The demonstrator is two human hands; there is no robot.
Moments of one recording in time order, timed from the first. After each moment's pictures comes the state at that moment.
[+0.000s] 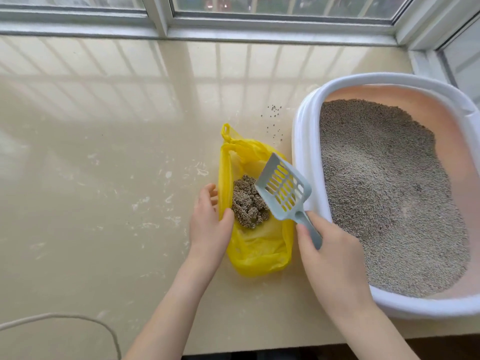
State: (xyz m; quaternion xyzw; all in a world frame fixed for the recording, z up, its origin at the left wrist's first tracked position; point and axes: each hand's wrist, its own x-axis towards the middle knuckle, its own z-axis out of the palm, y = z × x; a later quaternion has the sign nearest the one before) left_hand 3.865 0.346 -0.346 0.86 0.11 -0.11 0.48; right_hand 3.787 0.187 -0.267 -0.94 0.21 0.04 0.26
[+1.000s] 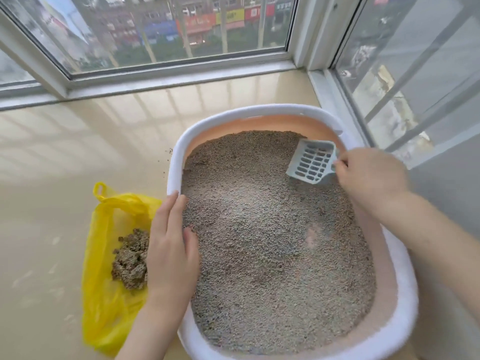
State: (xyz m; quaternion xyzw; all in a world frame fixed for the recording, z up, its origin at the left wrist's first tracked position) left_hand 3.865 0.156 -0.314 0.95 -0.09 0.07 0.30; right_hand 3.877 -0.156 -0.267 -0.98 0.20 0.06 0.01
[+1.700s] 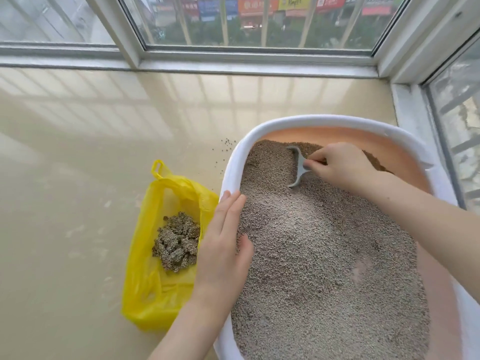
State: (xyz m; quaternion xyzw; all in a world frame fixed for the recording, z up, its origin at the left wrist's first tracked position) left_hand 3.867 0.158 -0.313 0.93 -0.07 0.03 0.36; right_hand 4.002 -0.083 -0.318 -0.98 -0.07 0.13 0.16
